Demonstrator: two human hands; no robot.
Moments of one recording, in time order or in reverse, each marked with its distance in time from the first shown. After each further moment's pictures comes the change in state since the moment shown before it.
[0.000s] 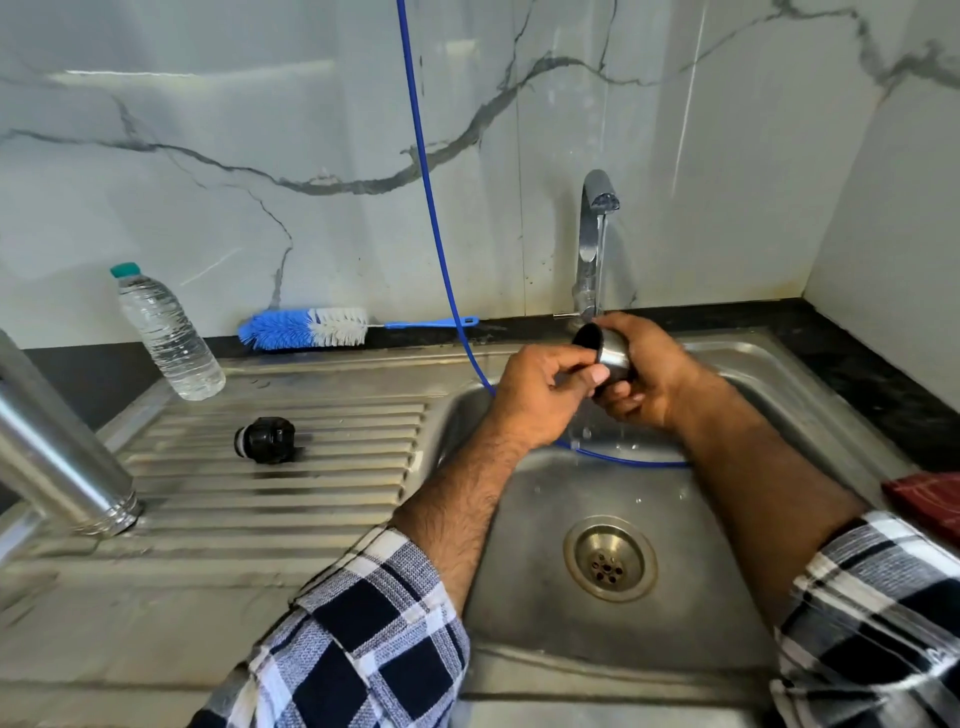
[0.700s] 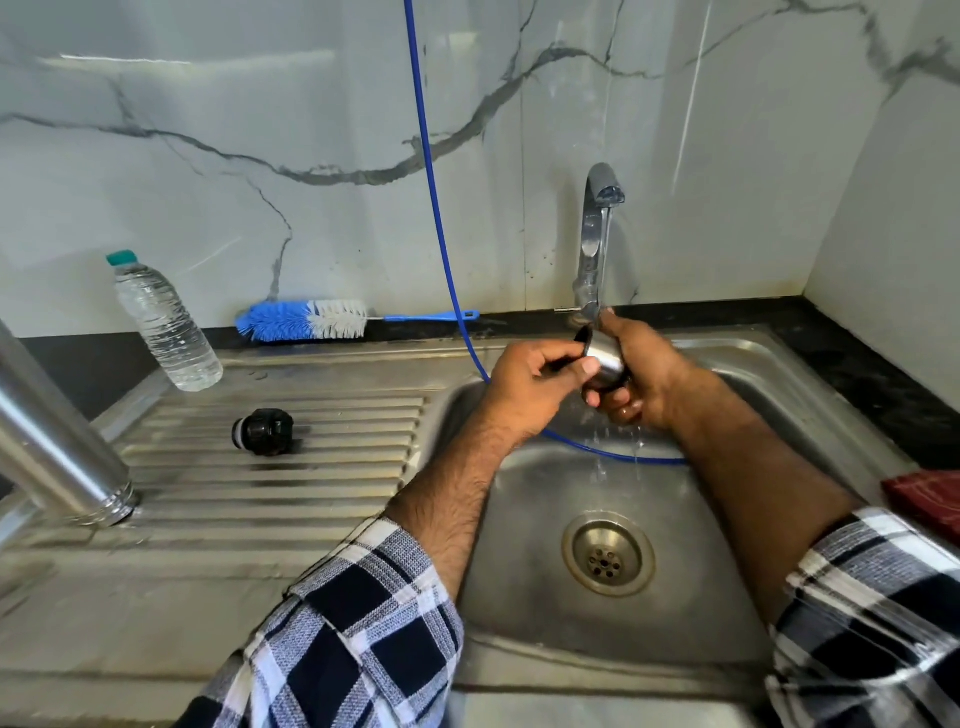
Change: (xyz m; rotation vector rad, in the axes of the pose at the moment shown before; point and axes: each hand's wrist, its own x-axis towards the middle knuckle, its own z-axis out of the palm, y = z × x) left_hand -0.001 -0.012 -0.006 -0.213 -0.040 -0.101; right_hand -0.004 0.004 0.007 -0.163 0.075 0.073
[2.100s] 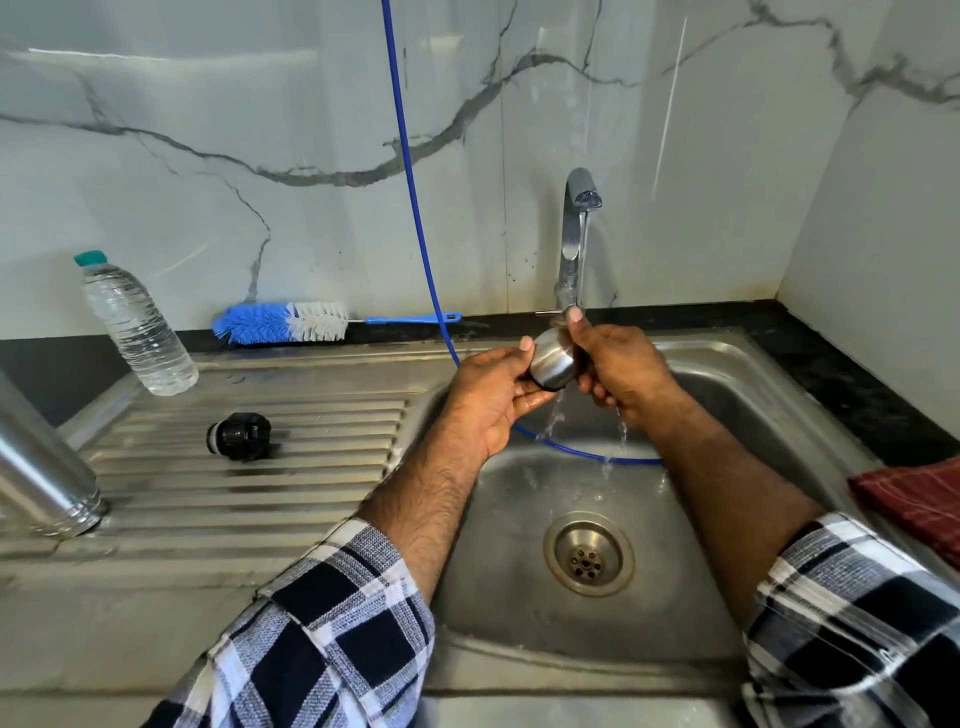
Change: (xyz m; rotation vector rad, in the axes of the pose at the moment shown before) left_hand 0.001 0.020 -0.003 -0.576 0.265 -0.520; right_hand 0.004 0.011 -0.001 -0.183 0.260 -0.361
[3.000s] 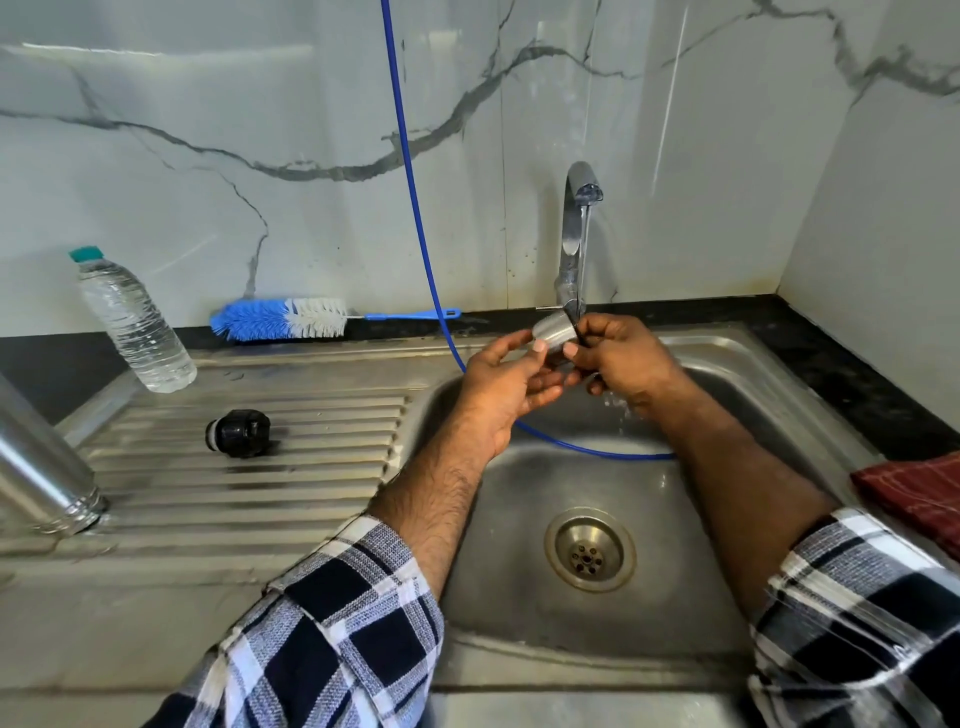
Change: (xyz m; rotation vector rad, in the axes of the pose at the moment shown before) left_hand 0.003 -0.009 0.004 0.108 -0.030 0.052; right_hand 0.015 0.009 -0.007 -0.076 -0.146 -0.161
